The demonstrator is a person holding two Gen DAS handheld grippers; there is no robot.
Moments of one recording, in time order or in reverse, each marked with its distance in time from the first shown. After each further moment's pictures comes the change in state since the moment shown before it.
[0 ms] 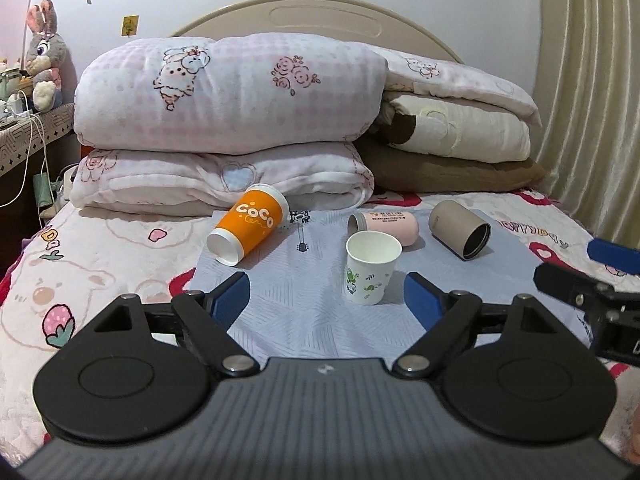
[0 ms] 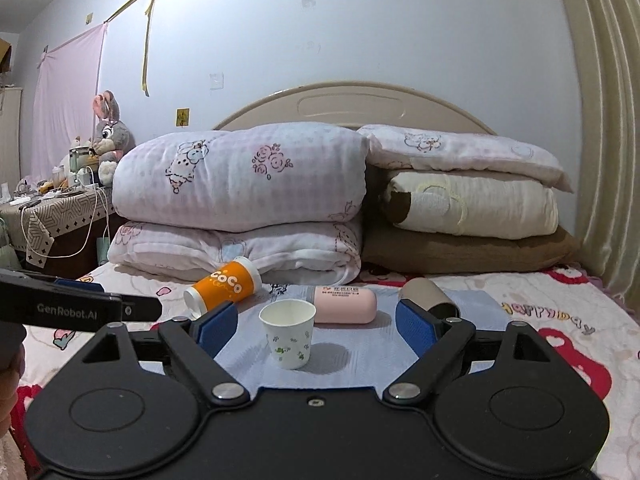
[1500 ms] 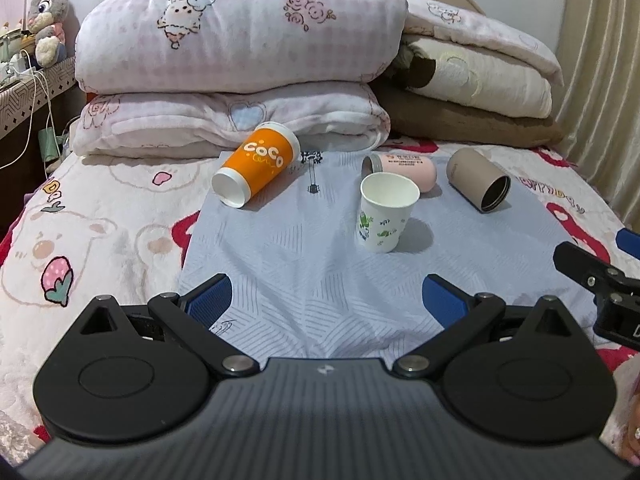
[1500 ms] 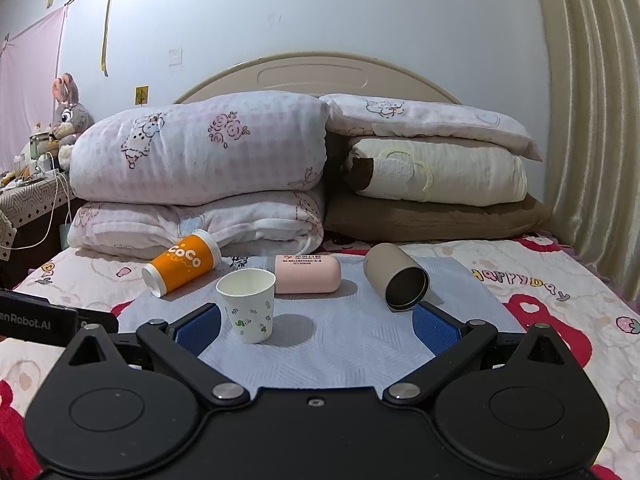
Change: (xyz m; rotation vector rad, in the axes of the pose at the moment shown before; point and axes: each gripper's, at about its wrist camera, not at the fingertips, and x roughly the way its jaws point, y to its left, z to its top) left arm 0.025 0.003 -0.006 -0.029 0.188 0.035; right arm 0.020 -0.011 -0.016 0.026 0.075 -0.110
